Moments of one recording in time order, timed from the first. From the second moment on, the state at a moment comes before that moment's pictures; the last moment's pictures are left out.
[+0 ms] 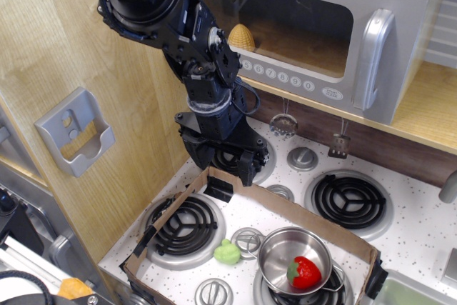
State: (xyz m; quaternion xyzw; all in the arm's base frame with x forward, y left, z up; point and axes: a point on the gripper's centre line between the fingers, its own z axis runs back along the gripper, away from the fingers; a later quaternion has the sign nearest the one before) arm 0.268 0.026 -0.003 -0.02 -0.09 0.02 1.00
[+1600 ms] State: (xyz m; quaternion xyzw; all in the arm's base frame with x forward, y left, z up) arm 0.330 -0.072 0.098 -0.01 -0.10 0.00 1.00
